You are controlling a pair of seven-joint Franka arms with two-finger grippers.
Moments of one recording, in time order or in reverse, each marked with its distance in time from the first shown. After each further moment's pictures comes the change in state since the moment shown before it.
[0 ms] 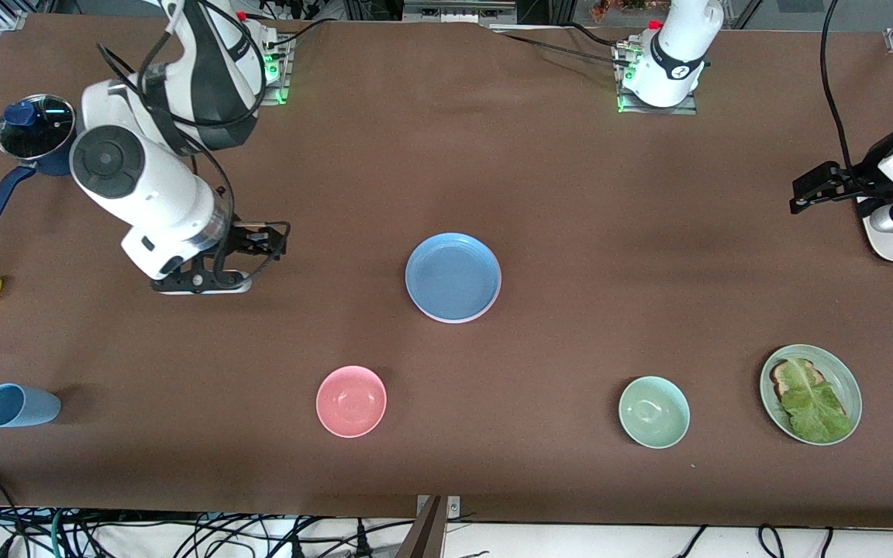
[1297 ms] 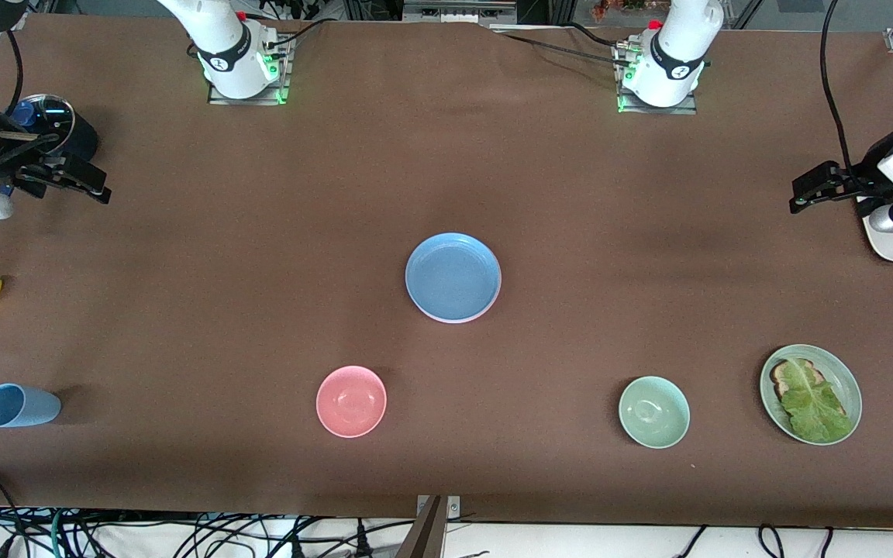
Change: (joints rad) left arm 0.000 0.001 0.000 0.001 0.000 -0.007 0.000; right arm -0.460 -0.250 0.194 -0.028 0.010 -0.172 -0.157
